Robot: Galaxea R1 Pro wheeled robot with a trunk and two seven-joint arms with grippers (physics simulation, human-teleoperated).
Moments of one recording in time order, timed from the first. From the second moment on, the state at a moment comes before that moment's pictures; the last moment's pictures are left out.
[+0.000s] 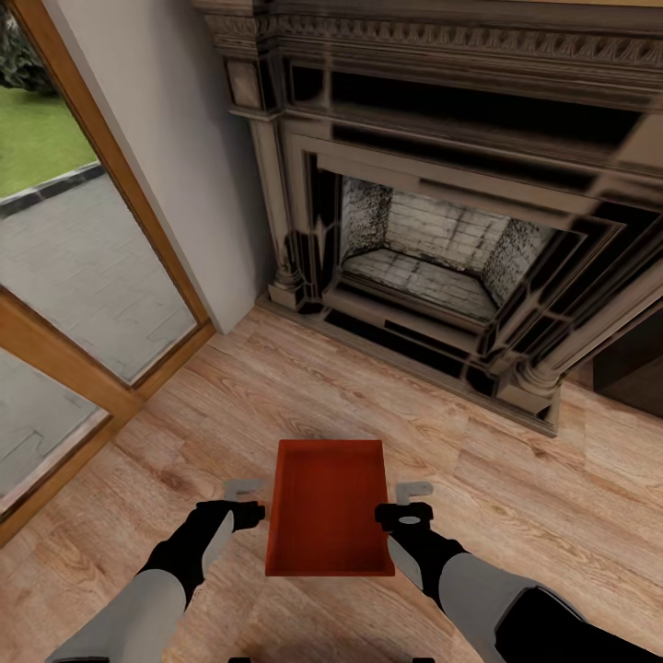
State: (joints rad) left arm -0.67 -0.06 0.04 -0.53 0.06 0.46 0.09; right arm -0.81 0.15 0.62 -0.12 -0.52 0.01 -0.37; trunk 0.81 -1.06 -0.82
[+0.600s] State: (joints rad) left arm -0.67 -0.05 0.04 -0.57 0.08 0.44 0.09; right arm -0.81 0.15 0.62 -0.13 -0.52 0.00 -0.37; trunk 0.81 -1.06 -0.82
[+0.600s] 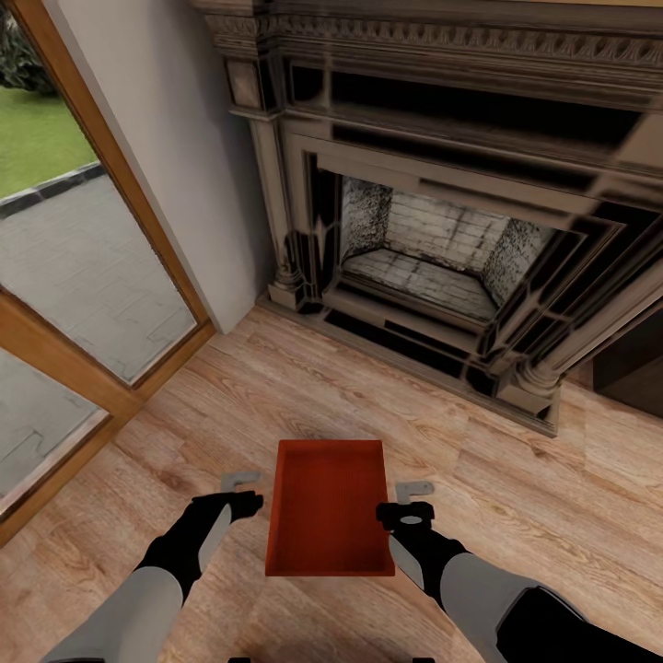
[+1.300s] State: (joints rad) left arm -0.67 -0.08 0.04 -0.59 0.08 0.45 0.09; right arm -0.81 0.15 0.62 -0.13 -0.52 0.00 -0.37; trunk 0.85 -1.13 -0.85
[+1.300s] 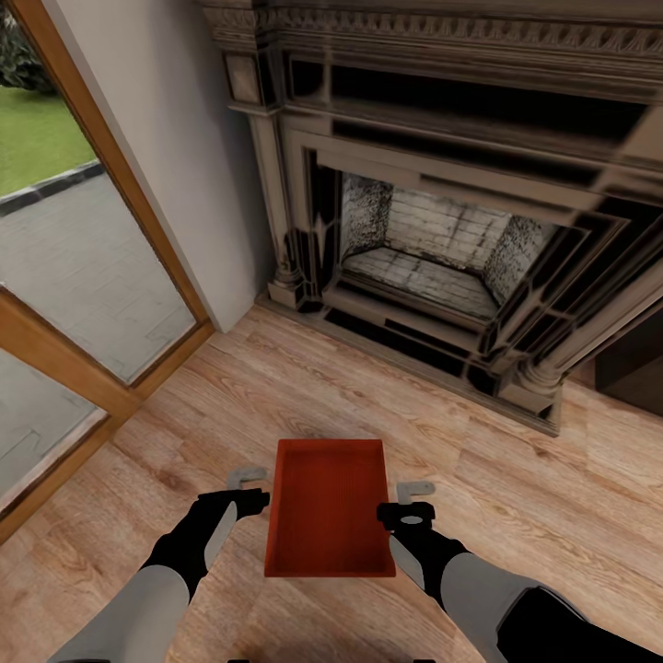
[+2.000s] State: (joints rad) left arm -0.67 -0.08 0.04 -0.59 0.08 0.45 0.09; right arm -0.82 0.15 0.62 -0.21 -0.52 0.01 -0.37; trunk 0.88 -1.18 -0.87
